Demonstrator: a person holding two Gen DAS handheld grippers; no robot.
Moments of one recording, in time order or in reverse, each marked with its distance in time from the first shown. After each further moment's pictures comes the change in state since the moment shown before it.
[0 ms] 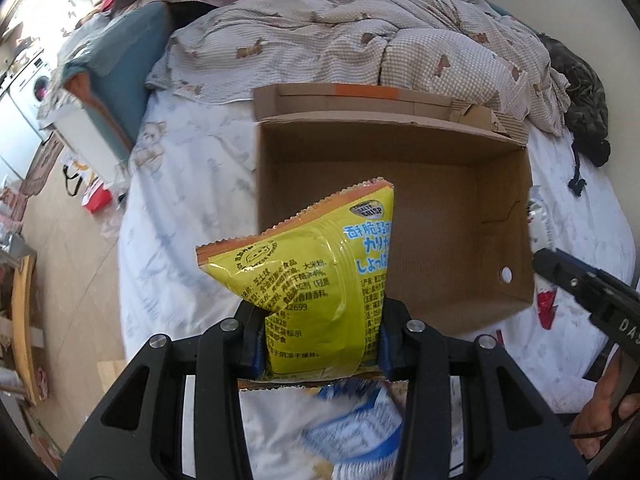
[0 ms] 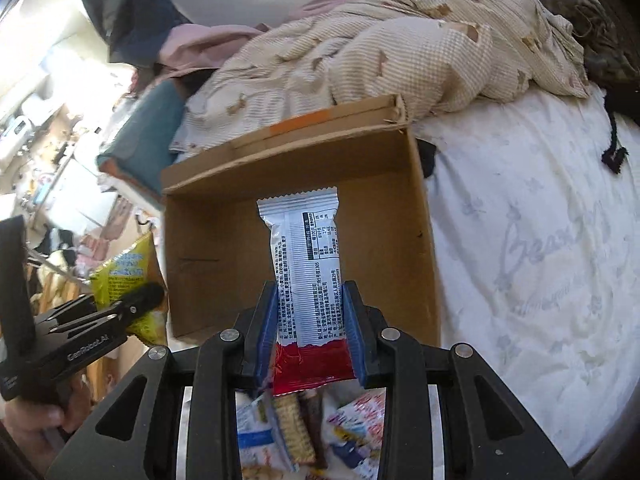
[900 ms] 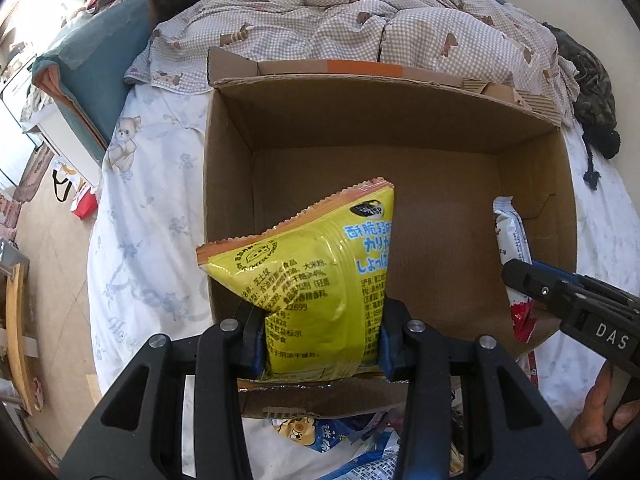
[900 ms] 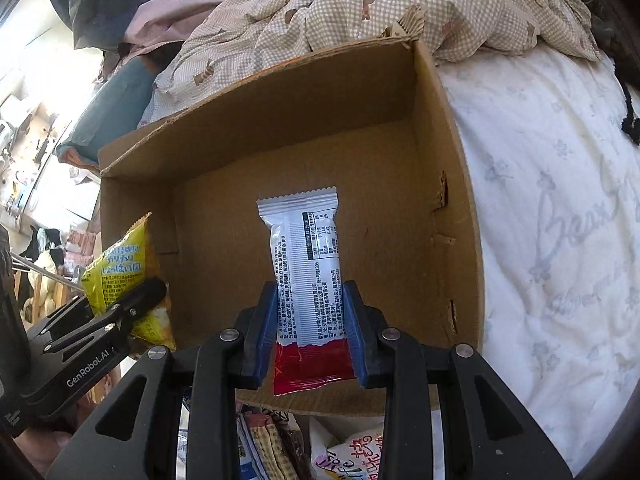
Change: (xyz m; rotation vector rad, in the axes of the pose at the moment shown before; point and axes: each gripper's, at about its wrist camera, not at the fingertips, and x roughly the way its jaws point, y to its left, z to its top) left arm 0.061 -0.008 -0.003 0.020 -0.004 0.009; right arm 0.072 -0.017 -0.003 0.047 0.100 -0.023
